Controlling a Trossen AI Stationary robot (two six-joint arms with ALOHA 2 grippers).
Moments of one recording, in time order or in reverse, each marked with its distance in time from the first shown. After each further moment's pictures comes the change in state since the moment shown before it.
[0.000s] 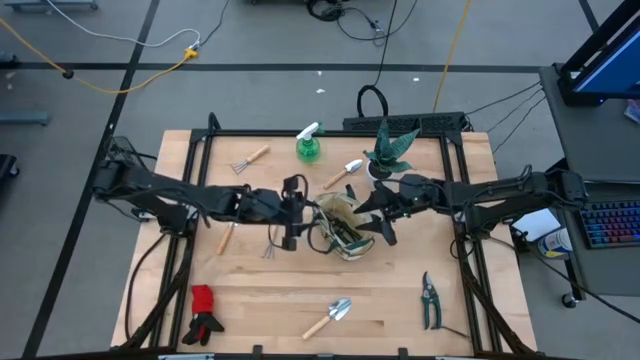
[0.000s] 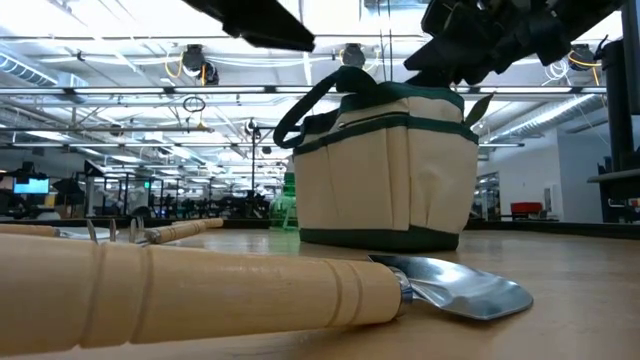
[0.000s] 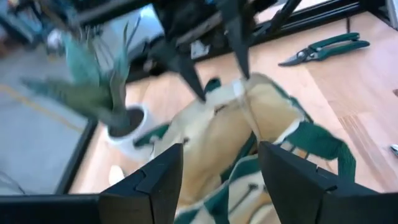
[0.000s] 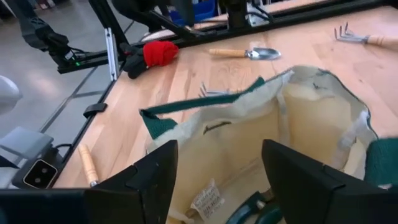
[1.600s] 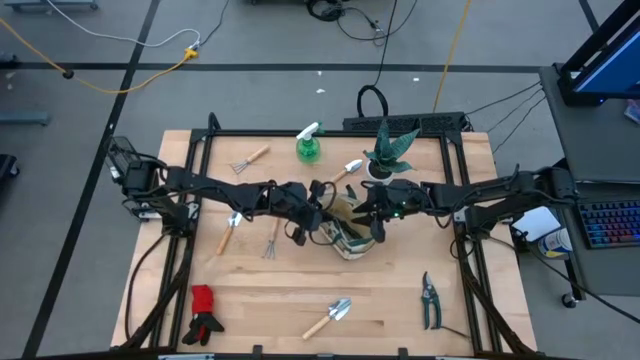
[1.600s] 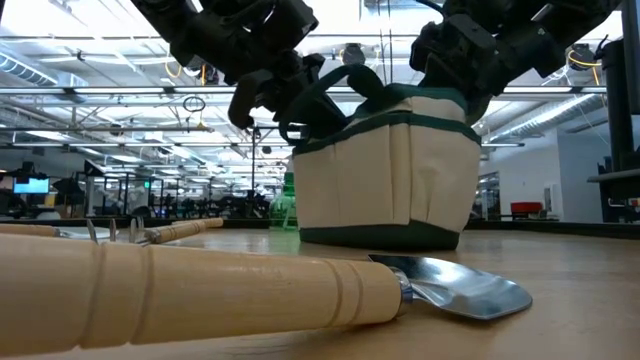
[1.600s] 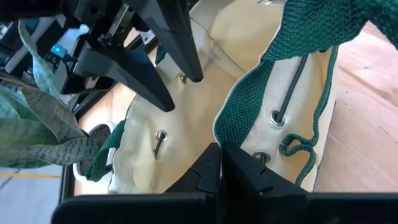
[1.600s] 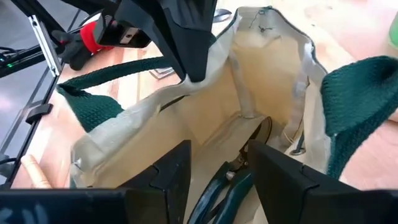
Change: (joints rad) left arm 0.146 0.261 -0.009 0.179 0.261 0.478; right arm 0.000 0.101 0.000 -0.036 0.151 0.128
